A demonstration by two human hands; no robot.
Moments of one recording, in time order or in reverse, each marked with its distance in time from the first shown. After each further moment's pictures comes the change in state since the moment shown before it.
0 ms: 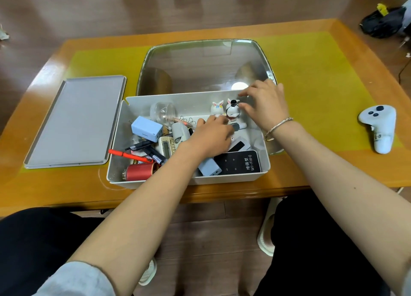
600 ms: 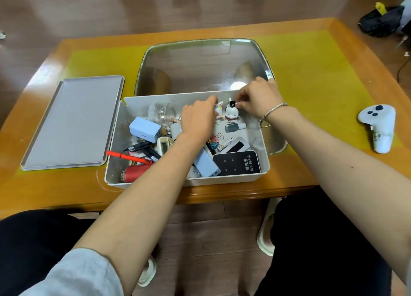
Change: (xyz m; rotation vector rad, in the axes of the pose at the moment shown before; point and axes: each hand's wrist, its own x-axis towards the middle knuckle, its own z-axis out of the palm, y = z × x) left_hand 0.023 -0.021 -0.009 -0.052 0.427 -0.244; right_hand 0.027 -0.004 -0.006 -0.057 -0.235 0.004
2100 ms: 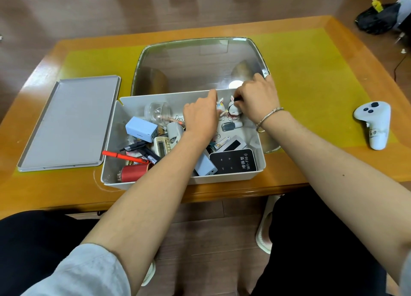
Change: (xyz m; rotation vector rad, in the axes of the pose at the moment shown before) left_hand 0.005 0.016 0.005 -0.003 0.012 -0.046; right_hand -0.009 -0.002 0.007 -0.186 0.131 -0.024
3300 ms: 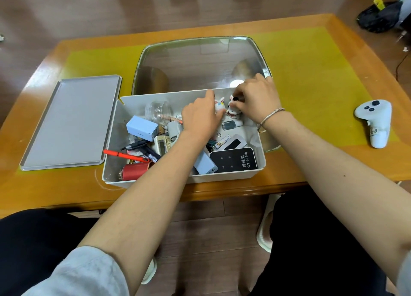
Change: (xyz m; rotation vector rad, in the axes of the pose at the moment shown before) left_hand -0.007 -0.001 -0.006 -0.012 -0.010 -0.024; right_hand -0.004 0.002 0.002 0.145 0.027 0.003
